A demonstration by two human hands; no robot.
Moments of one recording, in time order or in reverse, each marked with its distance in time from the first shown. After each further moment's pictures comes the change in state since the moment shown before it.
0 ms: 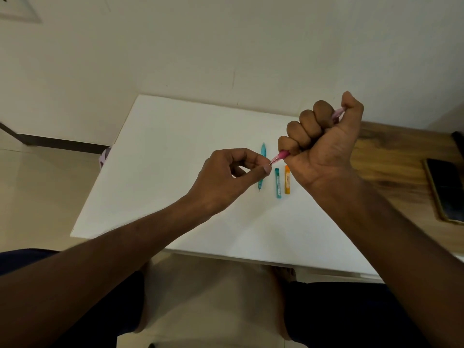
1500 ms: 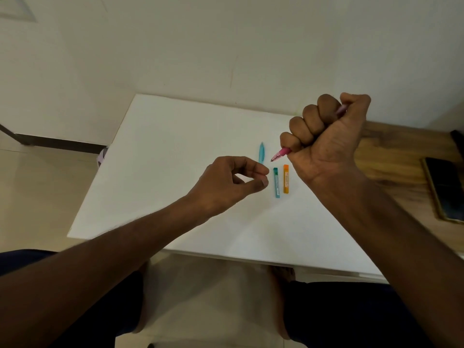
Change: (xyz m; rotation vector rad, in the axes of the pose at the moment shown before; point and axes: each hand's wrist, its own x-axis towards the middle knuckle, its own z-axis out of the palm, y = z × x) left_hand 0.001 -0.004 0.002 0.076 -0.076 -0.133; right_hand 0.002 -0.007 0.005 -0.084 0.018 -0.059
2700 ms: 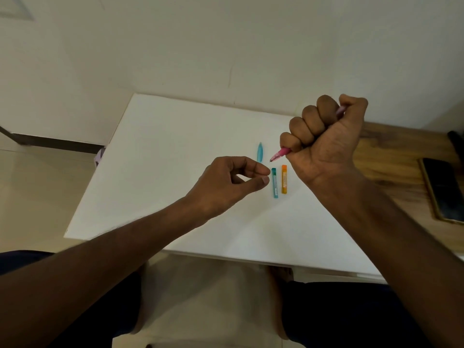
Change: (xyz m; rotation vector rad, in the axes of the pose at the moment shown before) left_hand 0.000 -0.002 0.004 -0.086 -0.019 0.018; right_hand 0.002 -0.001 -0.005 0.058 -0.040 0.031
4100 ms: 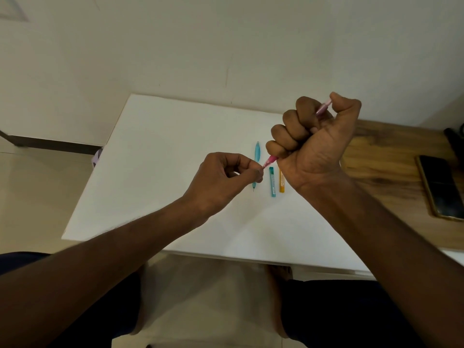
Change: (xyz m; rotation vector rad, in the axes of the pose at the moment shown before) left_hand -0.003 0.009 0.003 -0.044 0.091 0.027; right_hand -0.013 0.009 0.008 -0.110 -0.144 0.021
